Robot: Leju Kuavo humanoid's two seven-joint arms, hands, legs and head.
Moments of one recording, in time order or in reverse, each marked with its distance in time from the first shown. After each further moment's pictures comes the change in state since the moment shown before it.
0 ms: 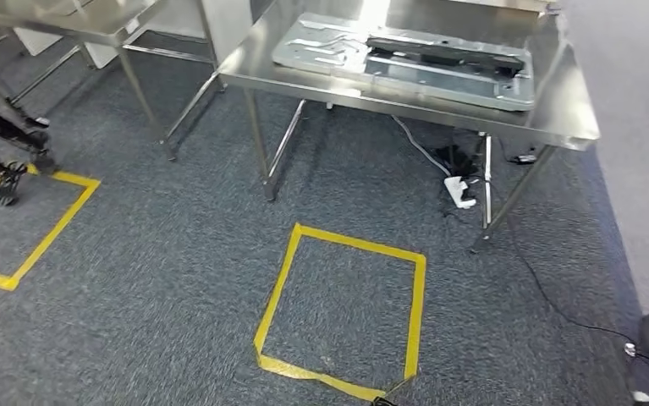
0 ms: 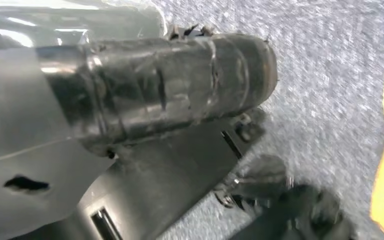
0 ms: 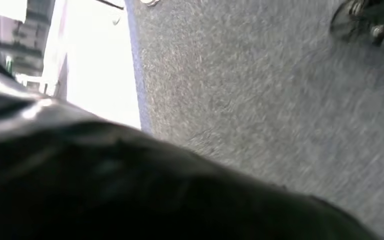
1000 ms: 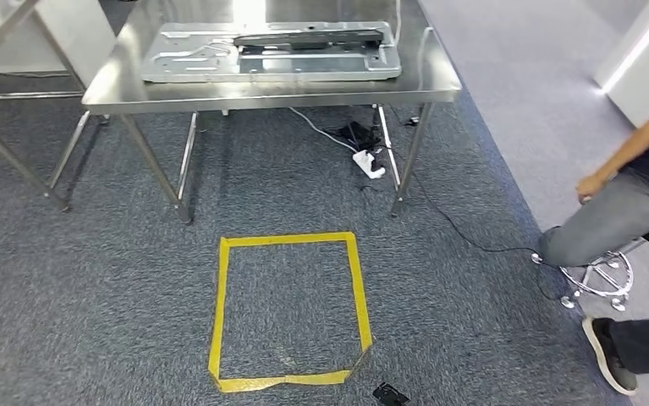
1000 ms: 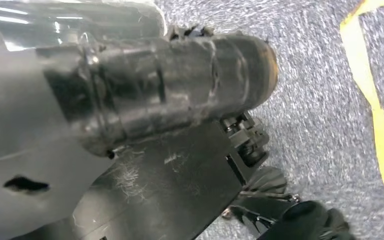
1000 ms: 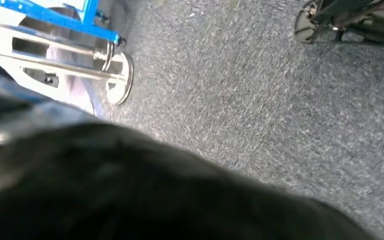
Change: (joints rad) left arm 0.009 0.023 0.001 0.010 0.036 0.063 -0.043; right arm -0.016 0.007 -0.101 -0.004 -0.085 -0.066 -0.059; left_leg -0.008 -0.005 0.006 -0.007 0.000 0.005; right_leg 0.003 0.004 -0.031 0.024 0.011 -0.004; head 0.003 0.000
